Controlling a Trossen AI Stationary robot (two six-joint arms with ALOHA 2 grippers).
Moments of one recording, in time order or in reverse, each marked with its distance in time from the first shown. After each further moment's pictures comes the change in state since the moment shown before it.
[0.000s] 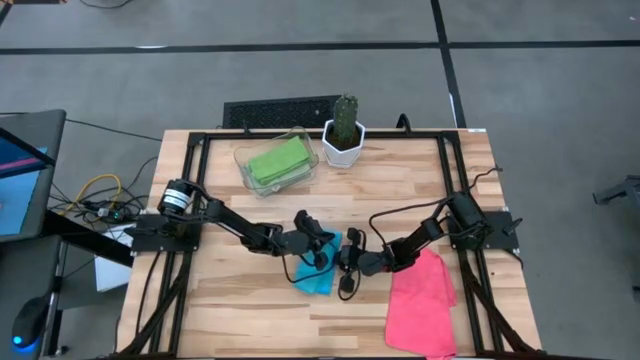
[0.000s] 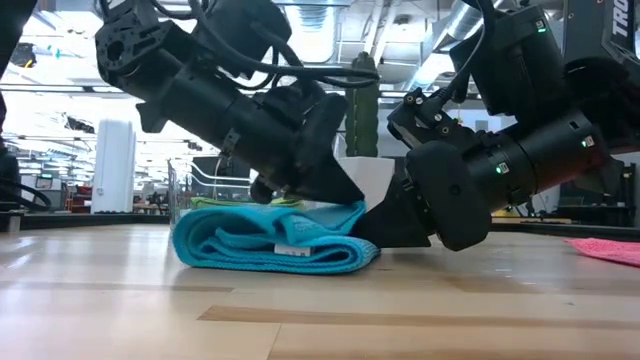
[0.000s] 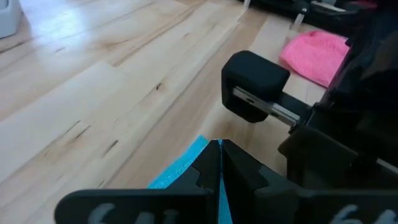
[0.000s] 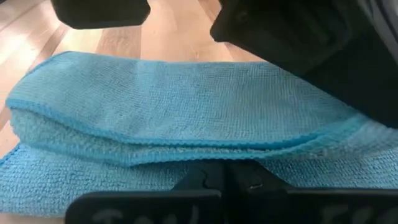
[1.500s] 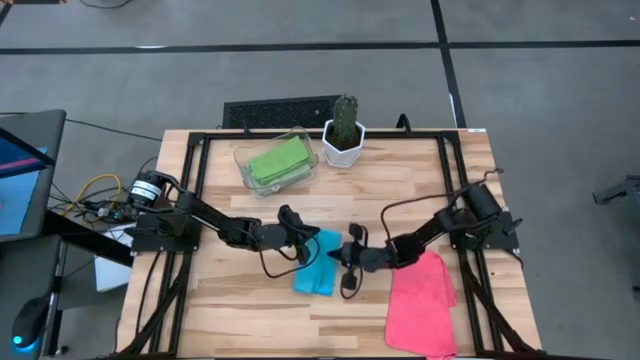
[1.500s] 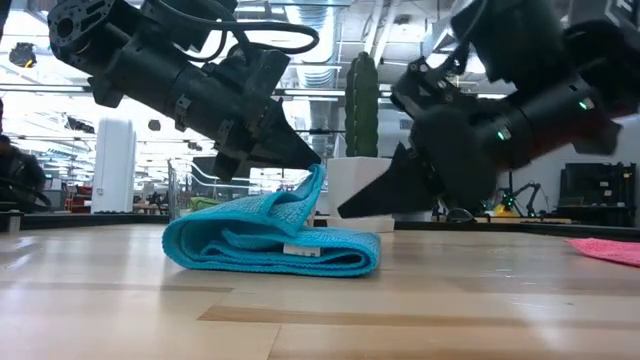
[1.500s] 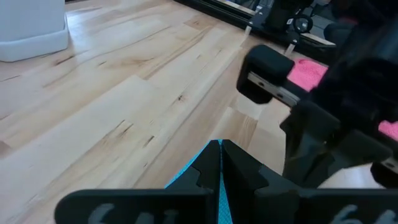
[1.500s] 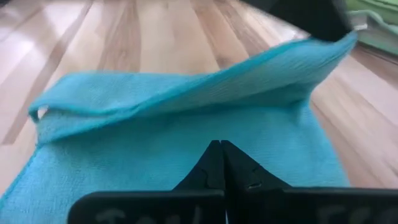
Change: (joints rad) left arm -0.010 -0.235 -0.203 0.028 -0.021 -0.047; right arm -0.007 -0.142 -0.013 -0.133 -0.001 -0.057
